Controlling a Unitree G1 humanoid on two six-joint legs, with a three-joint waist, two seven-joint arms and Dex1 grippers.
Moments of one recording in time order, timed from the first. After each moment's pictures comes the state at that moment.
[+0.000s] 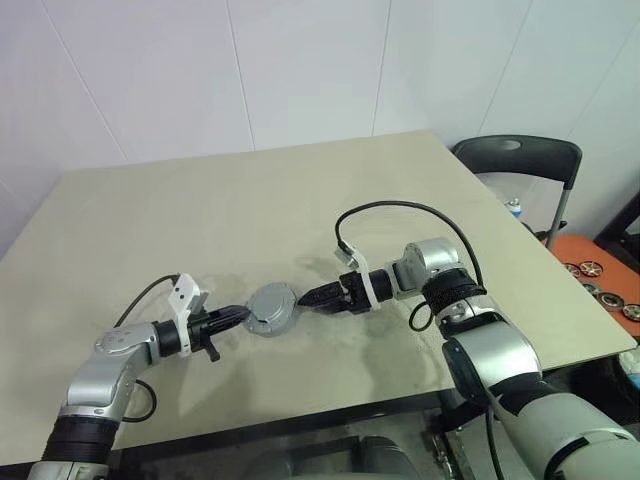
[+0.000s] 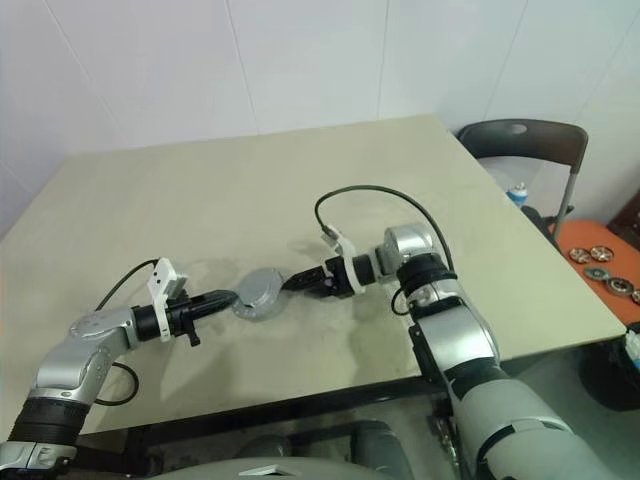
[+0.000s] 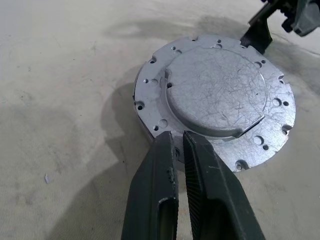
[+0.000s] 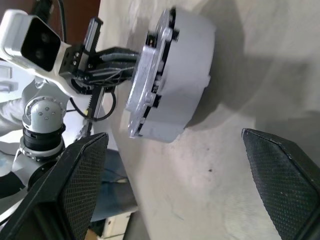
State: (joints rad) left arm -0.07 0.59 0.05 0.06 -0.42 0.37 -0.98; right arm -0.95 -0.21 0.19 0.83 0.34 1.31 1.16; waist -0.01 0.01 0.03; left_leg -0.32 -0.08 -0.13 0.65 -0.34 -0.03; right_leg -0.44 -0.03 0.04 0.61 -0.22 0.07
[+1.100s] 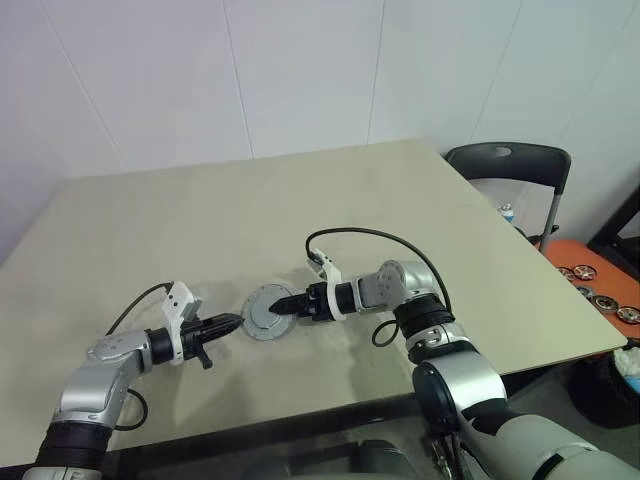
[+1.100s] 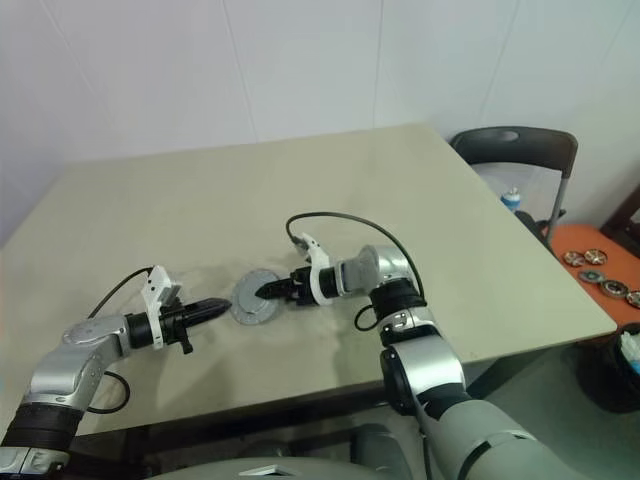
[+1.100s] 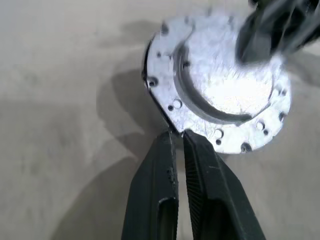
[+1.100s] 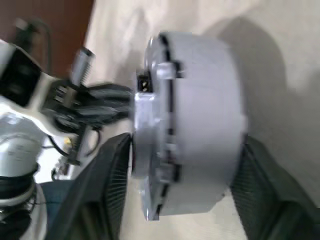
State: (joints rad) left arm -0.04 0.62 0.05 0.11 -0.40 0.36 -1.00; right arm -0.84 0.00 -0.01 0.70 0.41 1.24 0.73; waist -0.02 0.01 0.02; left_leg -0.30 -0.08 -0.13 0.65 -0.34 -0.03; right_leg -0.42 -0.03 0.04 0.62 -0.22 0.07
